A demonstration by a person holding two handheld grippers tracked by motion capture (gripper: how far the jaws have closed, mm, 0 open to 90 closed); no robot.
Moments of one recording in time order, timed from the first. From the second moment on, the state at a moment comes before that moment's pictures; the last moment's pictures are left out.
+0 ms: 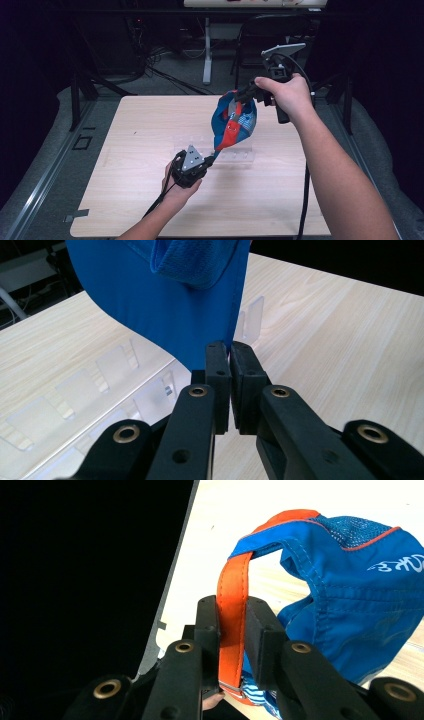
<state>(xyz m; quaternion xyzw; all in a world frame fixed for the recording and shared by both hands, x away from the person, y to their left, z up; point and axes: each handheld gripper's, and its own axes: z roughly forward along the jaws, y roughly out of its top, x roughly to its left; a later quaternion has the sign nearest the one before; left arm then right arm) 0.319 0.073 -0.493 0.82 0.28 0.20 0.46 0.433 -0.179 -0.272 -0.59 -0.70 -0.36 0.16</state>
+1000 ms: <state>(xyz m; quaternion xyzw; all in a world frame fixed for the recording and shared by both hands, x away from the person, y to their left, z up) 0.328 0.090 -0.497 0.82 0.29 0.20 0.45 0.438 -0.164 -0.283 -0.59 -0.71 -0.36 0.17</state>
